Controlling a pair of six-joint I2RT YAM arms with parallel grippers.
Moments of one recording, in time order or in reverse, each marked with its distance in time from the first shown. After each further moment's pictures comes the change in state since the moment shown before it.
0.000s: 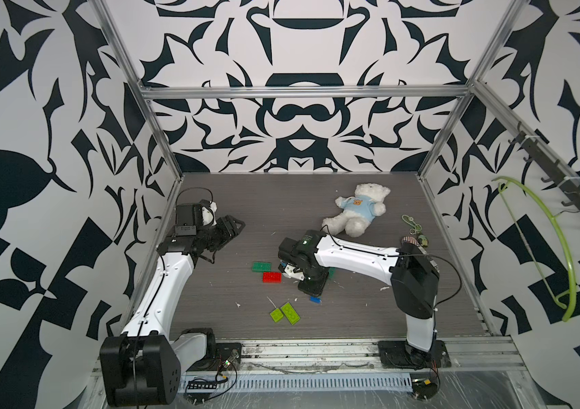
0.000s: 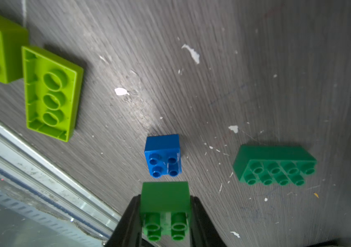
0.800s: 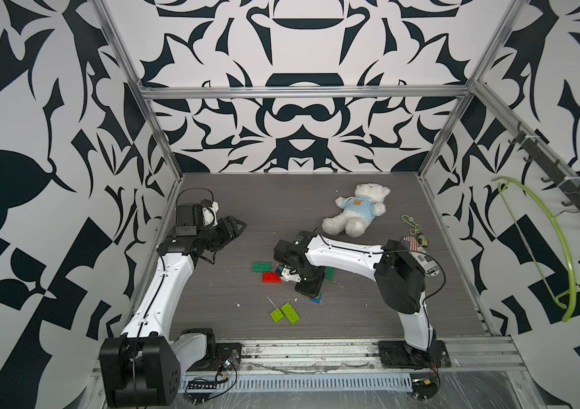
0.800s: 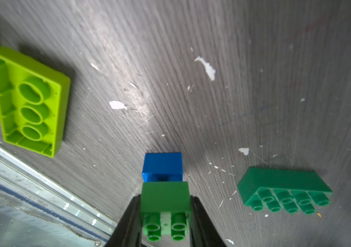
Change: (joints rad) left arm 0.000 -0.002 0.000 -0.001 0.022 0.024; right arm 0.000 0.086 0.050 -0.029 -0.004 -0.045
